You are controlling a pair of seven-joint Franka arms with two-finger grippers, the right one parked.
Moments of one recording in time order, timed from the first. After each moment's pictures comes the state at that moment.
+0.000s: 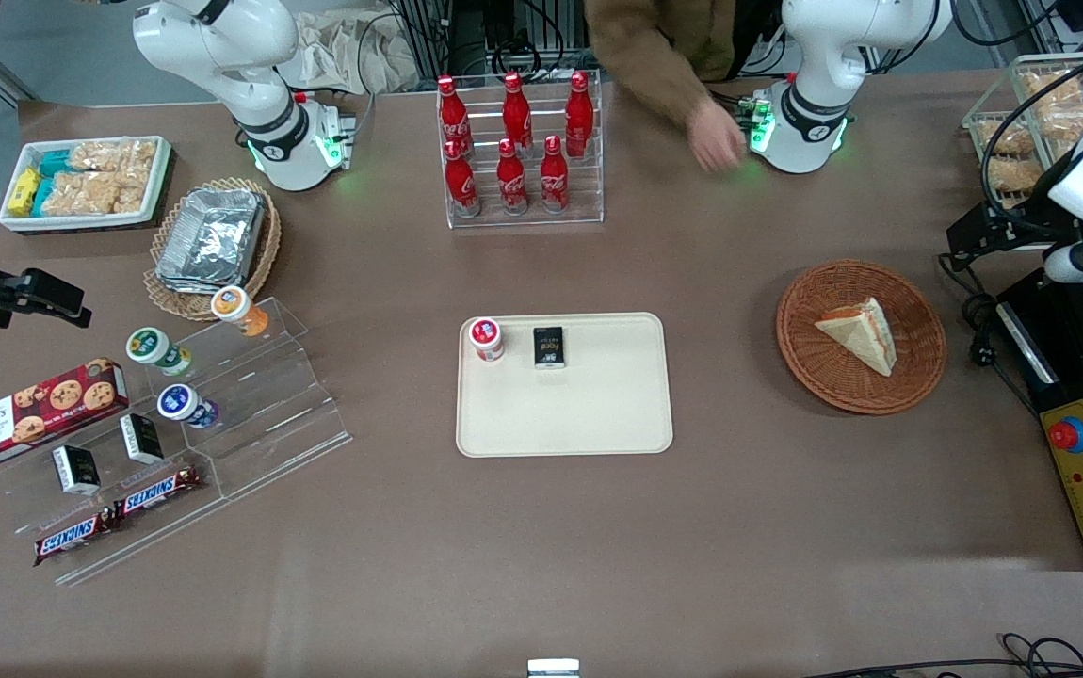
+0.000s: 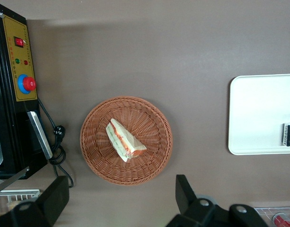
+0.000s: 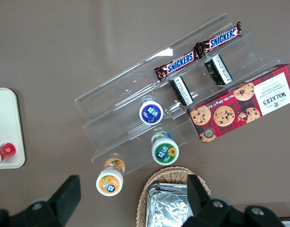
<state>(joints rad) -0.17 -0.04 0.08 -1.58 0.03 1.55 -0.06</state>
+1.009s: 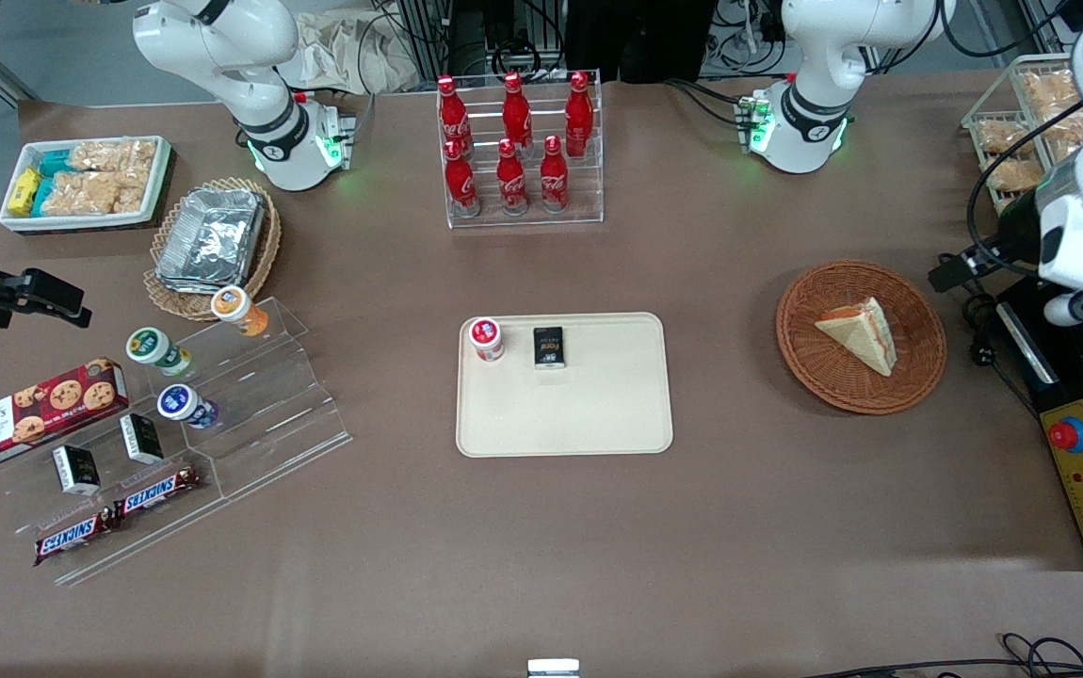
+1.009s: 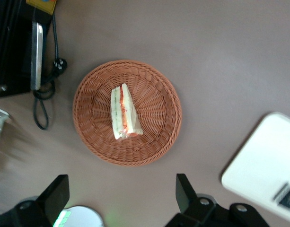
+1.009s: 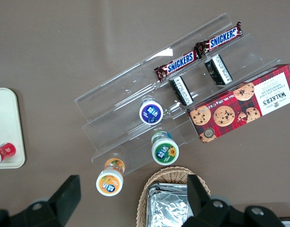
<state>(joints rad) -0.14 -0.05 0.09 -1.82 0.04 1.65 -0.59</state>
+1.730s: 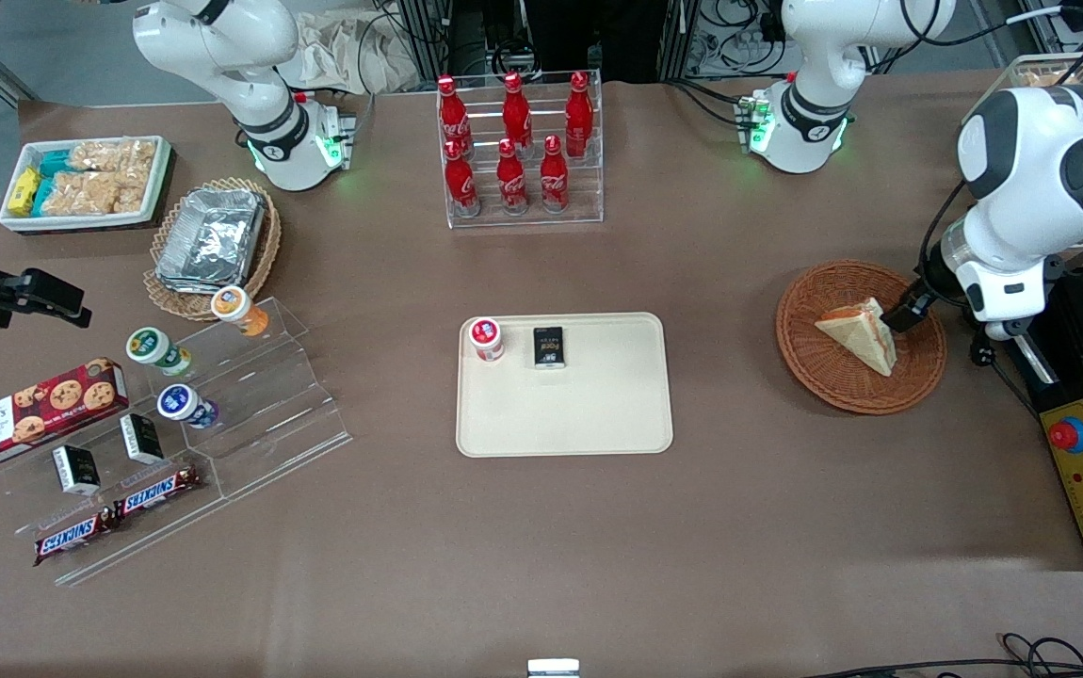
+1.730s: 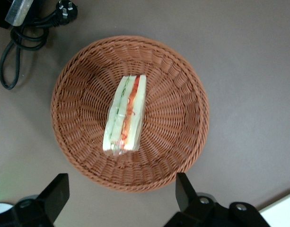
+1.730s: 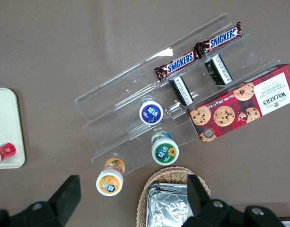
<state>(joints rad) -0.11 -0.11 0.11 -2.26 0.04 2.07 -0.94</state>
